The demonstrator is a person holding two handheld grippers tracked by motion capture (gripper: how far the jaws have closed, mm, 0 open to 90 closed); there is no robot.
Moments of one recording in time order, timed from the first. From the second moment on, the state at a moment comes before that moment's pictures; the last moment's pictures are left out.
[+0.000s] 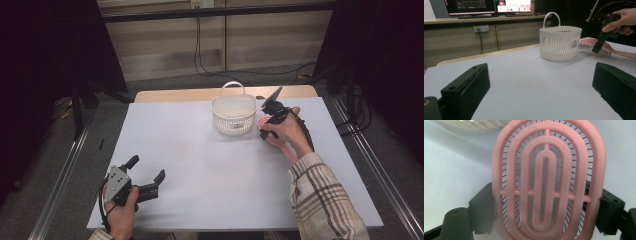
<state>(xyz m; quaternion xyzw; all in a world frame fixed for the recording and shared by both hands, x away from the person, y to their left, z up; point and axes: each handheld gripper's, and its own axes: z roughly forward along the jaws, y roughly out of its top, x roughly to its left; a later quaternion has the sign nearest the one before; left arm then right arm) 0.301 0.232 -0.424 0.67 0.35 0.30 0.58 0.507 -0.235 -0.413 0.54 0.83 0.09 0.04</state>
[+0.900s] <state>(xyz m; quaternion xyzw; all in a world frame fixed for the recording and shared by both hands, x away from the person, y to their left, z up) 0.301 0.232 -0.423 0.67 0.35 0.30 0.58 0.512 -0.227 -0.422 0.55 0.83 0.06 0.08</state>
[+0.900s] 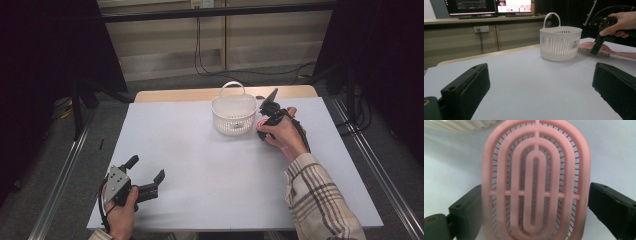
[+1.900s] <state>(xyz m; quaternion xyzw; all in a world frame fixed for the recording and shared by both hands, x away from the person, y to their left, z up) 0.301 0.232 -0.424 0.67 0.35 0.30 0.58 0.504 -0.227 -0.409 0.55 0.83 0.07 0.06</state>
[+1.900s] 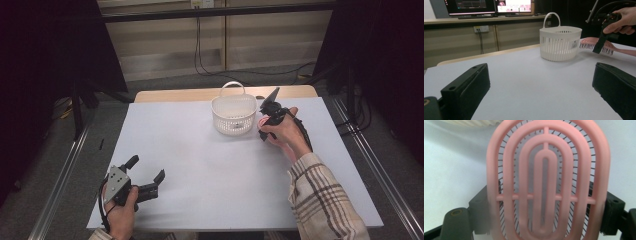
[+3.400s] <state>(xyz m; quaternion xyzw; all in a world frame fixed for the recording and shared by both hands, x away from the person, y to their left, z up) 0.301 0.232 -0.423 0.67 0.34 0.31 0.58 0.482 -0.231 -0.356 0.54 0.83 0.15 0.09</state>
